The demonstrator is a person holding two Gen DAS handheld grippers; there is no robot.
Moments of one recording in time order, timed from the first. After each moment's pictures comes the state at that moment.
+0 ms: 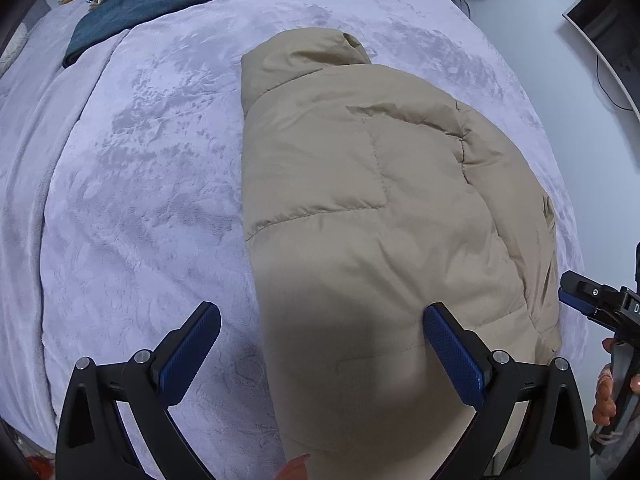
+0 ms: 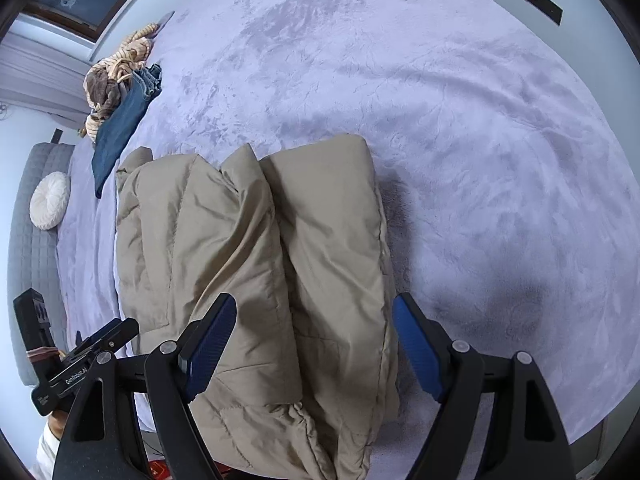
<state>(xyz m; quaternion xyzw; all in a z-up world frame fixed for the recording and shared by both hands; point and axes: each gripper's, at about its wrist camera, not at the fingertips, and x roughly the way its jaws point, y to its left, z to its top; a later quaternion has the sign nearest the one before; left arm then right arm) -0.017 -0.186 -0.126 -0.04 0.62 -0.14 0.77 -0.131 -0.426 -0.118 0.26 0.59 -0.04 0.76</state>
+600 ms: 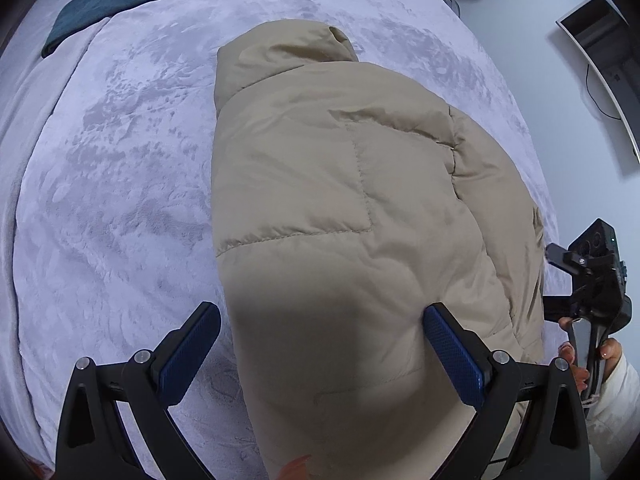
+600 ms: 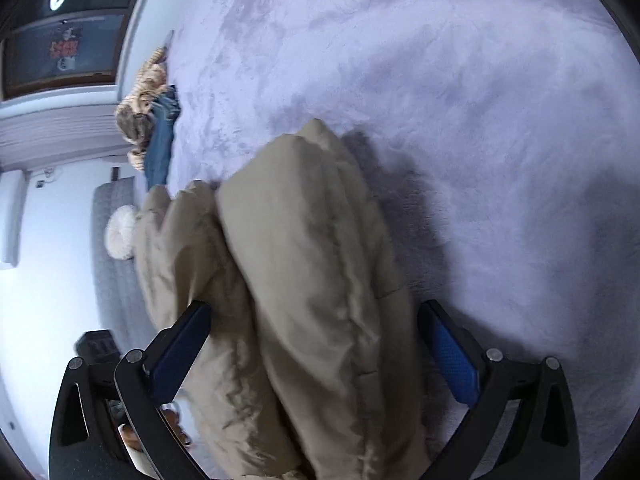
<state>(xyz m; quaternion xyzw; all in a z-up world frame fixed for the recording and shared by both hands) -0.001 -0.190 -0.136 -0.07 0.63 -0.17 0.75 -0.095 -0.470 -0.194 0.47 0.55 0.11 0.68</state>
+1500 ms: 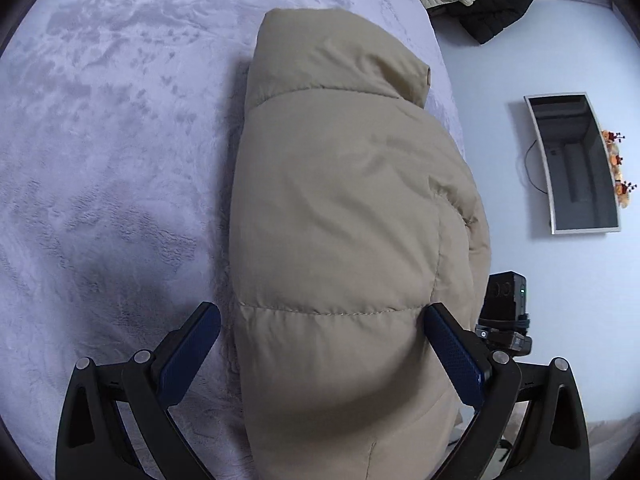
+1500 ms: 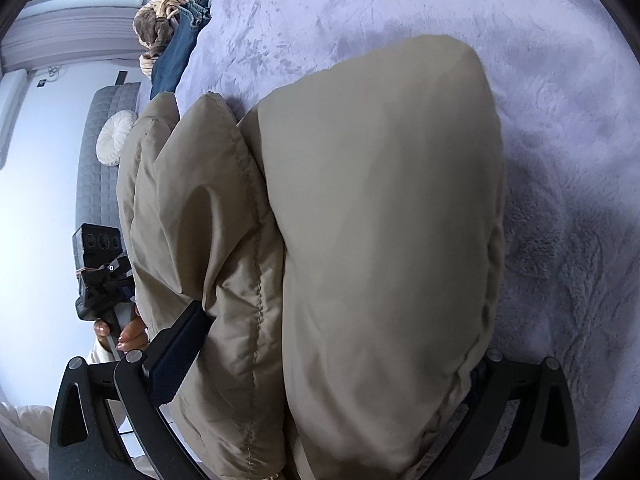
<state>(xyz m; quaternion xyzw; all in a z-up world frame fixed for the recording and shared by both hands) 0.048 -0.114 -0.202 -0.30 0.63 -0.29 0.65 -0.054 -0.421 -0.215 0.33 0.65 0.16 0.67</state>
